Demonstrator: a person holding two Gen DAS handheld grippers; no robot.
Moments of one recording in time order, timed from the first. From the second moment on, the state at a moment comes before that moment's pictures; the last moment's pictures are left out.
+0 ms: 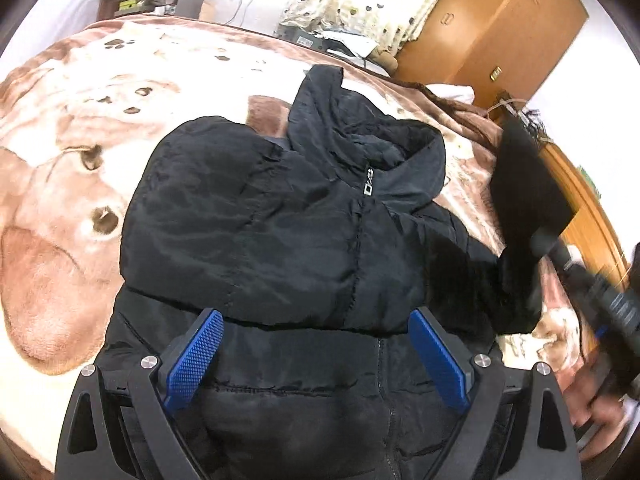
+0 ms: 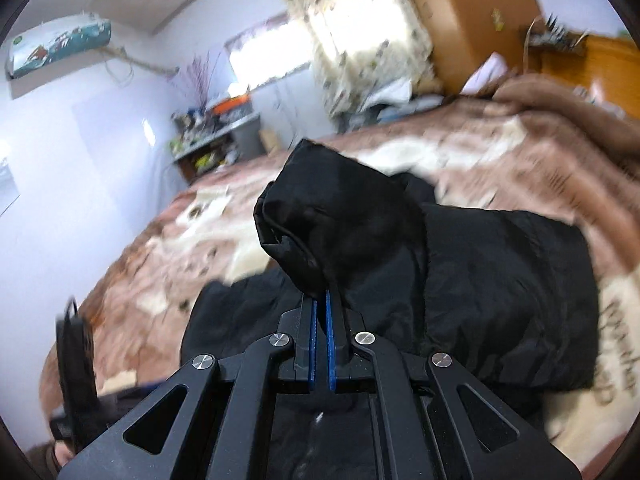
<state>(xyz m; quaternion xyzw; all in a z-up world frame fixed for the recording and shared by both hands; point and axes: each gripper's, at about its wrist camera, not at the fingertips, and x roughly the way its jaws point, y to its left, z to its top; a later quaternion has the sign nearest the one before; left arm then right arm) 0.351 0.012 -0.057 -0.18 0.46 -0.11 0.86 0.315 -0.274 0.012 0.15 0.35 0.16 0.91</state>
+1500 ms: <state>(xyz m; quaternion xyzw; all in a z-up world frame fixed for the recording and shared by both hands) 0.388 -0.018 -0.012 -0.14 0.40 -0.10 0.90 0.278 -0.408 -0.018 0.18 0.37 -0.03 0.91</state>
